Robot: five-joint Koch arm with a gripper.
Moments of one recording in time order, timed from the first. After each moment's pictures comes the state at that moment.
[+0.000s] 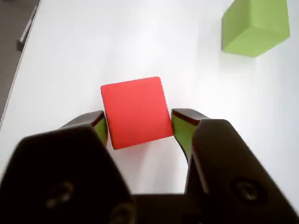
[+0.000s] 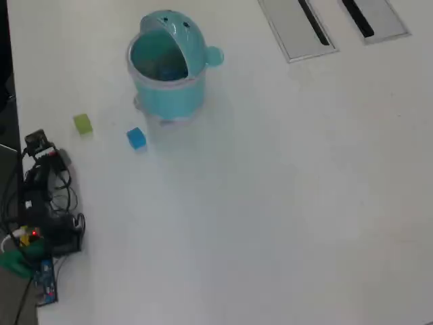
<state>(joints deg) -87.9 99.8 137.8 13.6 -104.4</state>
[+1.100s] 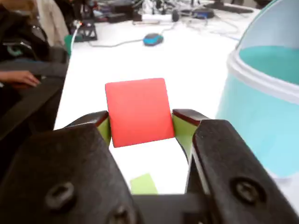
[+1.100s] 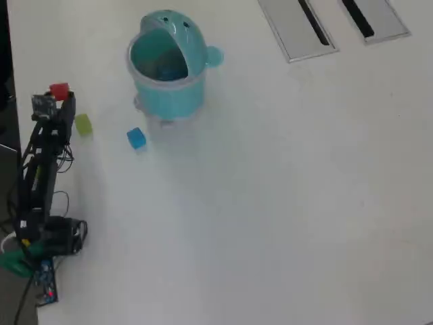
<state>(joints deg) -71.1 112.8 113.1 7.9 -89.1</state>
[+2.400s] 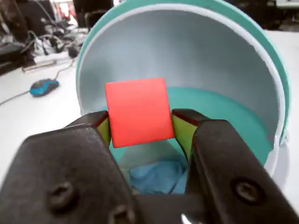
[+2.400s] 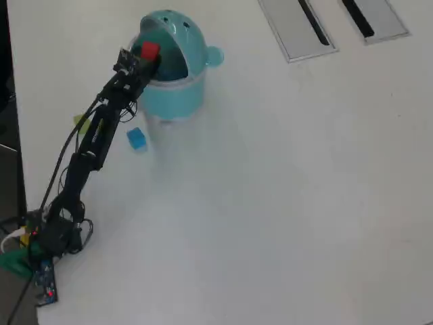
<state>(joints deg) -45.1 42.5 11.6 33.6 -84.2</state>
